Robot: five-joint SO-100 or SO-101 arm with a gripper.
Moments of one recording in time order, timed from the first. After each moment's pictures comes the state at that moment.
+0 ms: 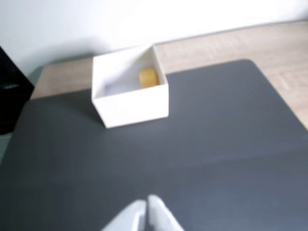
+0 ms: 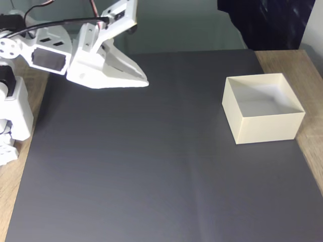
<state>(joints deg) 18.5 164.0 167.0 14.2 182.3</state>
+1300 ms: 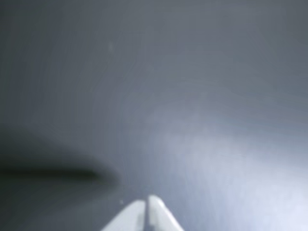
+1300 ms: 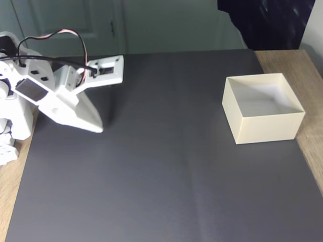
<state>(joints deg) 16.0 187.6 182.6 54.0 175.7</state>
